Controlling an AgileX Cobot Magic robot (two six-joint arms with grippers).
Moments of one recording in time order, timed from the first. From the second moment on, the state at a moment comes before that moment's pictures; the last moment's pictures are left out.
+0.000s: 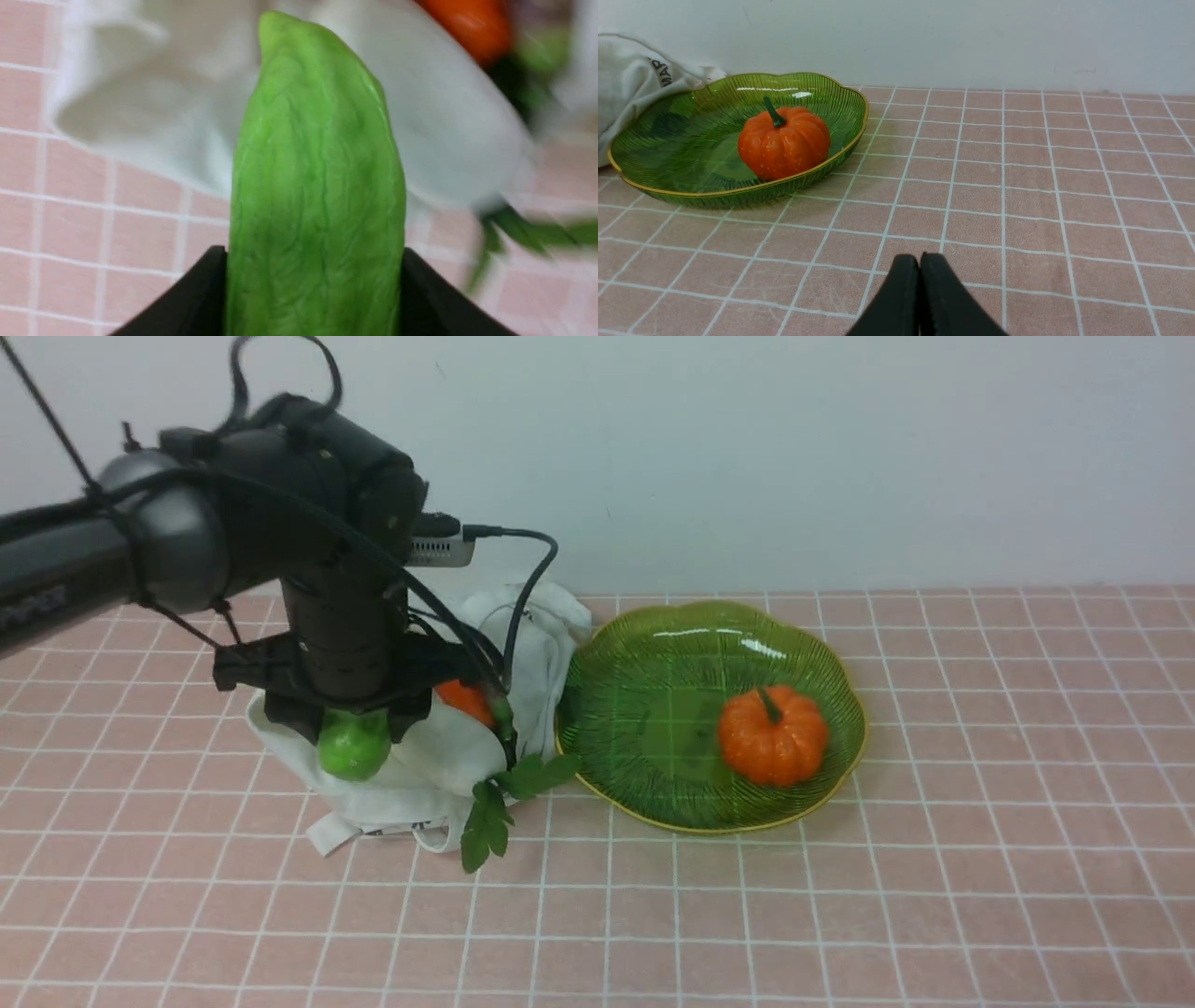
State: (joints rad) right arm 0.12 -0.01 0.02 0.04 0.39 0.00; left arm -0.41 1.76 -1.45 0.11 1.14 -0.48
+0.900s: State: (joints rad) right arm 0.12 -0.01 0.02 0.04 0.39 0.00; left arm -0.55 2.03 -1.45 -0.38 0.41 -0.03
